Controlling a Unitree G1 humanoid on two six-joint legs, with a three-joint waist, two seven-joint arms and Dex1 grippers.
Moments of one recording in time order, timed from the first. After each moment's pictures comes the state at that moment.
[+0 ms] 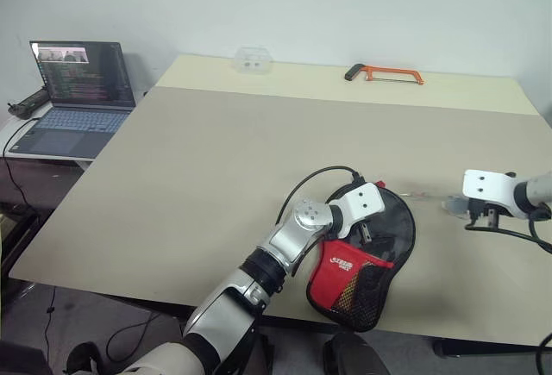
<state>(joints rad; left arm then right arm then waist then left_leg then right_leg) -0.70 -0.03 -0.49 0.54 0.09 0.10 -0.73 -0.46 -1.12 0.17 0.35 -0.22 0.11 1.16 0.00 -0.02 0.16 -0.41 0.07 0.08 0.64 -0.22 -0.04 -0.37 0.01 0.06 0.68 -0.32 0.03</state>
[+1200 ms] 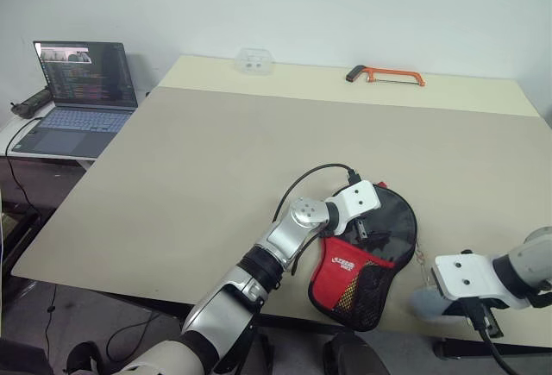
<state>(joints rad) -0.72 -0.03 -0.49 0.57 0.10 0.08 -0.74 0.14 -1.31 0.00 -0.67 0.16 0.50 1.36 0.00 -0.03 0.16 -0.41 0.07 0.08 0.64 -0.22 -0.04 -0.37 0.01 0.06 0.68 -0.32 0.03</state>
